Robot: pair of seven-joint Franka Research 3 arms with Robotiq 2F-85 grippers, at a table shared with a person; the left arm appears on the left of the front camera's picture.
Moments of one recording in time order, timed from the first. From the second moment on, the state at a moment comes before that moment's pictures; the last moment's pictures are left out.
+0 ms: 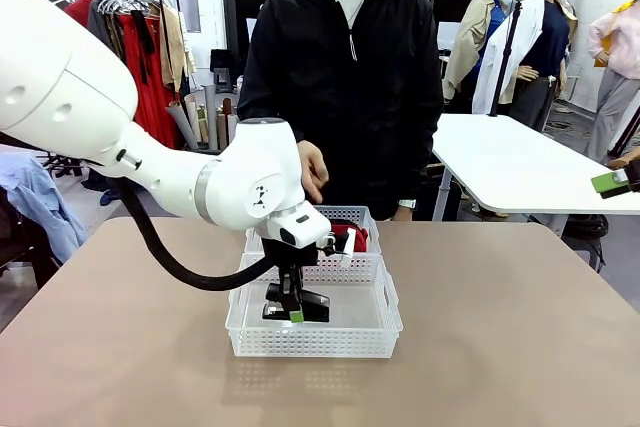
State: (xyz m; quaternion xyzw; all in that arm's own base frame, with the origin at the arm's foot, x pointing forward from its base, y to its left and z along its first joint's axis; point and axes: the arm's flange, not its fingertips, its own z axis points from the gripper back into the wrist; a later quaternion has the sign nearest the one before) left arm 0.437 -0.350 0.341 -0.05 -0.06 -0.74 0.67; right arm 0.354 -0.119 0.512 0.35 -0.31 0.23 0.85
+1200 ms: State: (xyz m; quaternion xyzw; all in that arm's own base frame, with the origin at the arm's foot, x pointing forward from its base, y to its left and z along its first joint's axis) left arm 0.439 -0.352 0.320 -0.07 -0.04 -0.74 0.67; right arm 0.354 -0.119 0.512 0.35 -0.31 0.23 0.85
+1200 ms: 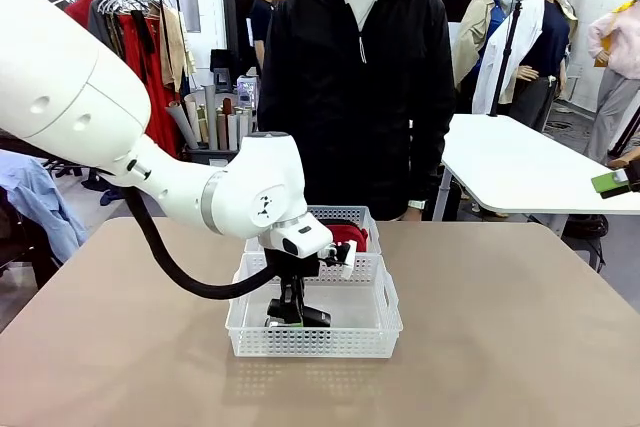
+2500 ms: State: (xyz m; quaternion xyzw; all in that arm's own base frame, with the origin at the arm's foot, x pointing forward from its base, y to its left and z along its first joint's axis) left arm 0.431 -0.350 0.367 -0.05 -0.04 -0.72 0.69; right arm 0.354 -0.119 0.512 0.35 -0.31 0.23 0.85
